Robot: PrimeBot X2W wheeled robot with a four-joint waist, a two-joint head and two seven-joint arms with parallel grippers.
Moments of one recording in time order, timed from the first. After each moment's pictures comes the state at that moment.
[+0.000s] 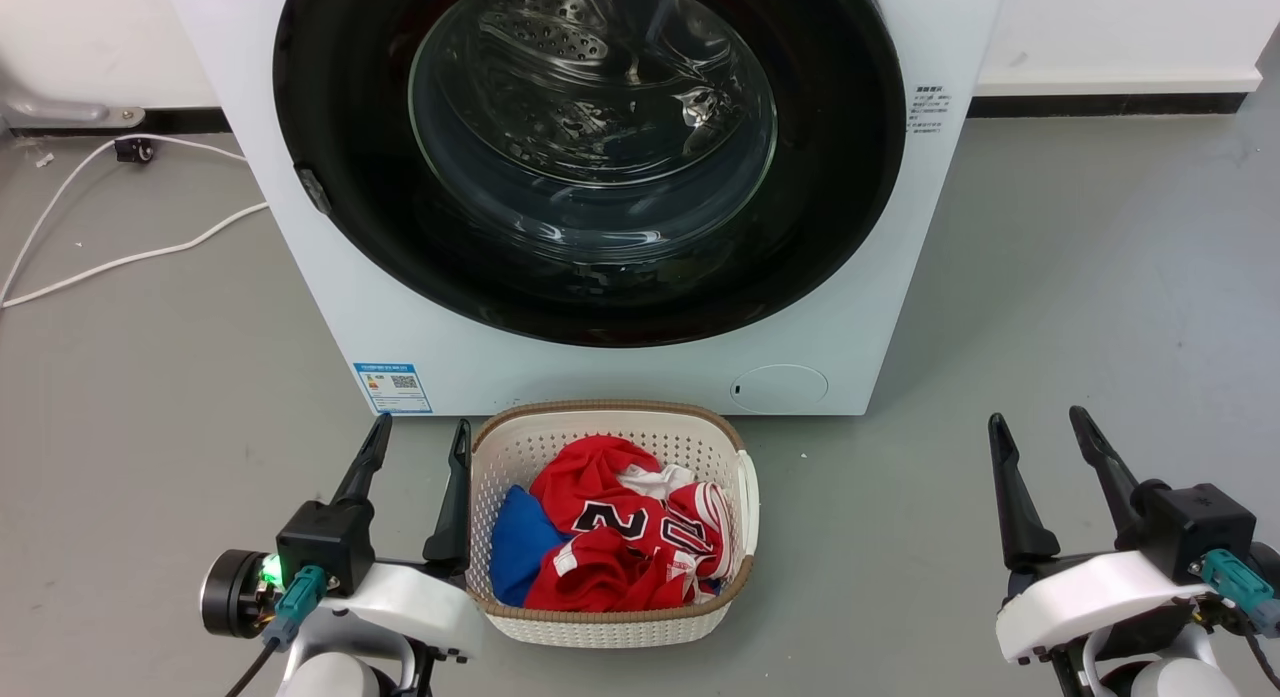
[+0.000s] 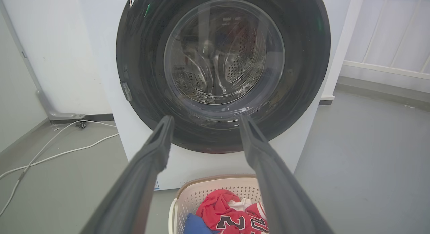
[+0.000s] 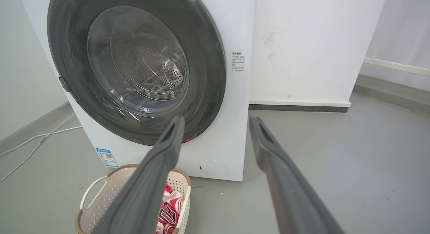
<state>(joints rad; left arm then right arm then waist) -0.13 0.10 -0.10 0.24 -0.13 -0.05 -0.26 -0.04 -0.05 -0.03 0.06 0.08 0.13 -0.10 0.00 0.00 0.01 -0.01</state>
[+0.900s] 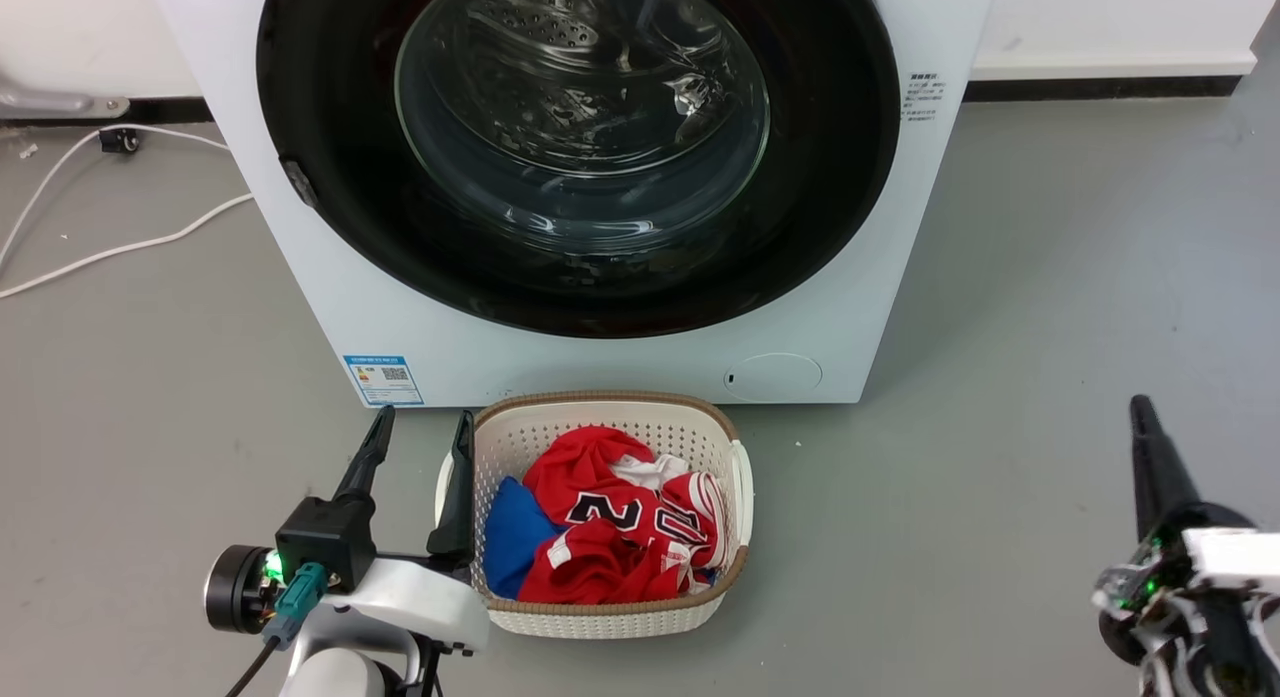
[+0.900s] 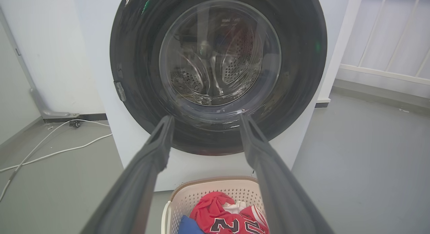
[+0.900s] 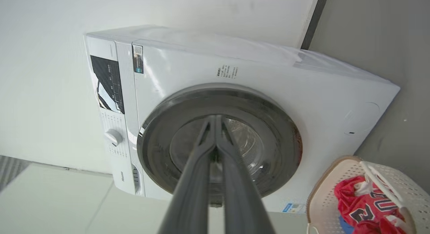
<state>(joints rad) -0.13 0.08 -0.08 0.22 -0.12 -0.06 -0.26 -0.12 -0.05 -0.17 0.20 1.41 0.13 0.02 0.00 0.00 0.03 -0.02</state>
